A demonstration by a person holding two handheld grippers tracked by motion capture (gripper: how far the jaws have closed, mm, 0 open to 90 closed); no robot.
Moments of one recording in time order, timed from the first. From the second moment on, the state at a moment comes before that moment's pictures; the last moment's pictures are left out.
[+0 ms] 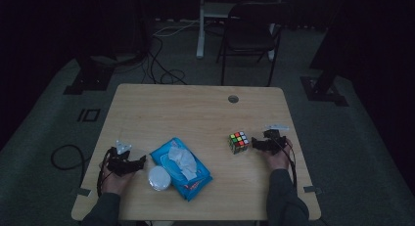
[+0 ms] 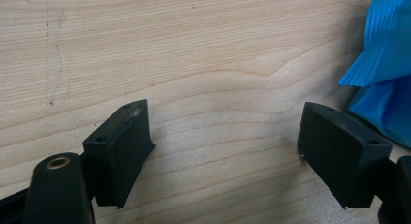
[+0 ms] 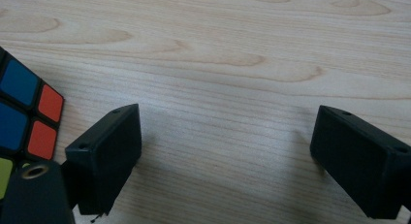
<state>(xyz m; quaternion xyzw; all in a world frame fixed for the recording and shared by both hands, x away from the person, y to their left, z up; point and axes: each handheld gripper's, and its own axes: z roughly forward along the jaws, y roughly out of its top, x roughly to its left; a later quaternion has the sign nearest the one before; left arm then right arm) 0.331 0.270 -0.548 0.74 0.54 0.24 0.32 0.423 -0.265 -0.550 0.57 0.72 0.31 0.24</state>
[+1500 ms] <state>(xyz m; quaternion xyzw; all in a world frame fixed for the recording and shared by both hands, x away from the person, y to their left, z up) 0.301 0.247 -0.491 0.74 0.51 0.24 0.37 0.422 -0.264 -0.552 0.57 0.72 0.31 0.24</state>
